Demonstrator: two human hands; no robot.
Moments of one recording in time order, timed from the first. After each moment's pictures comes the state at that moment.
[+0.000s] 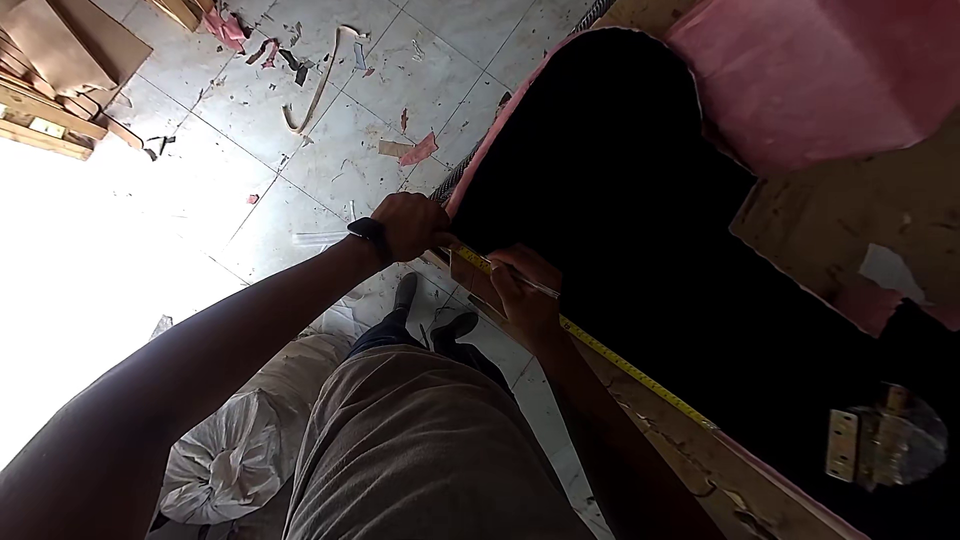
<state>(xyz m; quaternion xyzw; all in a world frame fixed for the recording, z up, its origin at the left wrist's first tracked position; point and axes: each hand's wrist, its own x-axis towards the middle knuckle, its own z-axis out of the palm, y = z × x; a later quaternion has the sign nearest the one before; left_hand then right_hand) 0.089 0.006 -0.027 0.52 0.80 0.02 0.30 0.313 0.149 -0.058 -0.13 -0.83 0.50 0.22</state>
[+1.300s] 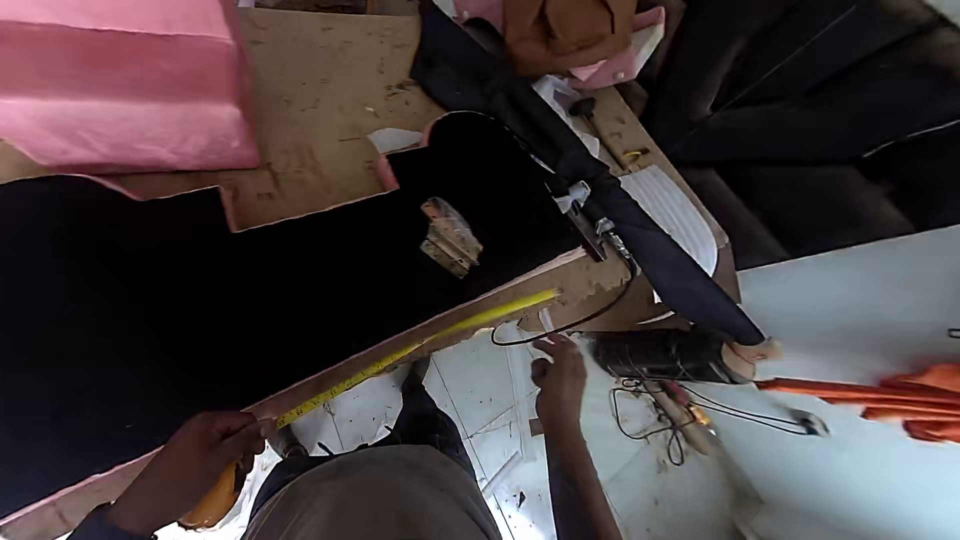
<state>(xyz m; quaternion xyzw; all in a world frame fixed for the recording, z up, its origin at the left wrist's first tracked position) 0.393 0.185 -0.020 0.50 0.63 0.13 0.58 0.928 0.268 -0.019 -0.76 -0.27 0.35 0.49</state>
